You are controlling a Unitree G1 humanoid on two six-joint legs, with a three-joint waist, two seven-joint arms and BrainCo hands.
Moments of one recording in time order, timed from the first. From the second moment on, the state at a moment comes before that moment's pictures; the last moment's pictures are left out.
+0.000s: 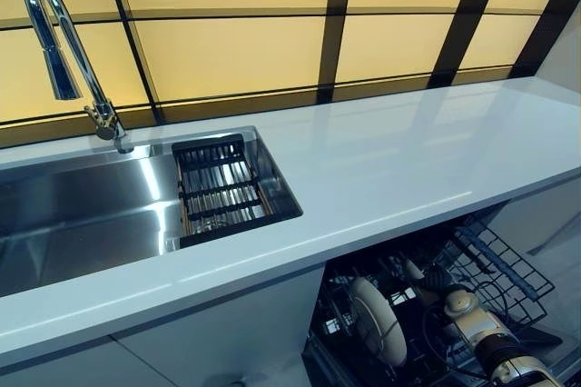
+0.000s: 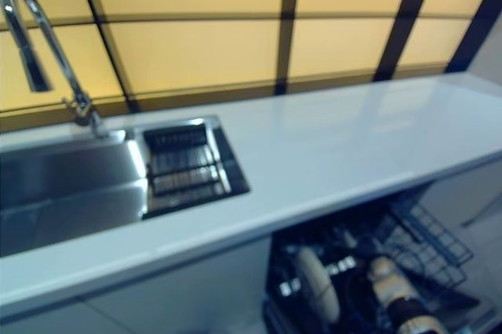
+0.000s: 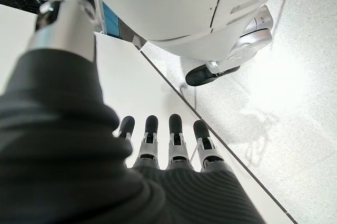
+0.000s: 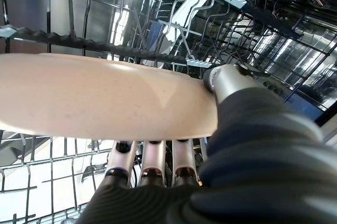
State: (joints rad) left arm 0.01 0.33 -0.30 1.09 -0.01 -0.12 -0.09; right arm -0.38 -0.52 0.23 0.79 -0.12 0.22 -0.06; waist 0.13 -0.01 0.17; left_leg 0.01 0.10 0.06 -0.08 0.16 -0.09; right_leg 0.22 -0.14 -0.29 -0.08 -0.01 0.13
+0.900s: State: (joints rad) left arm 0.01 0.33 -0.30 1.09 -0.01 -0.13 -0.09; right arm -0.38 -0.48 0.23 0.84 -0.12 0.22 -0.06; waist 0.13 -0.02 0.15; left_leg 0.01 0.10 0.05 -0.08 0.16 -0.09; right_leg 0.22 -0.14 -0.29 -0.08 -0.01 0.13
